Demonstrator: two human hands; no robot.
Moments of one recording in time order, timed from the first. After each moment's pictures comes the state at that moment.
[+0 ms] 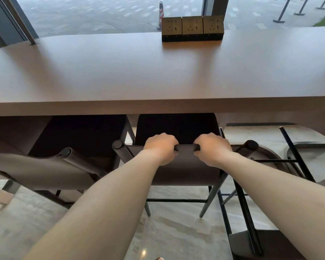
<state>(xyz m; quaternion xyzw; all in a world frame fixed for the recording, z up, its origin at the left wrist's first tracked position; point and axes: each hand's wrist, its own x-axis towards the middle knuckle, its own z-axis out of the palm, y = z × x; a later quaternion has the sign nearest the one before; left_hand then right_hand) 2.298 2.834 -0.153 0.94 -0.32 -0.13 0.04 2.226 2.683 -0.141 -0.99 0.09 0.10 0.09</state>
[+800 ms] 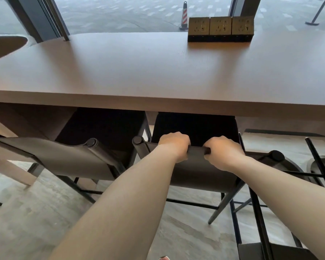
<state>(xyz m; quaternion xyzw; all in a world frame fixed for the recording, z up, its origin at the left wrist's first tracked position) 2.297 2.847 -0.148 0.94 -0.30 -0.14 0.03 2.231 2.704 -0.145 -0.99 0.07 0.08 0.10</state>
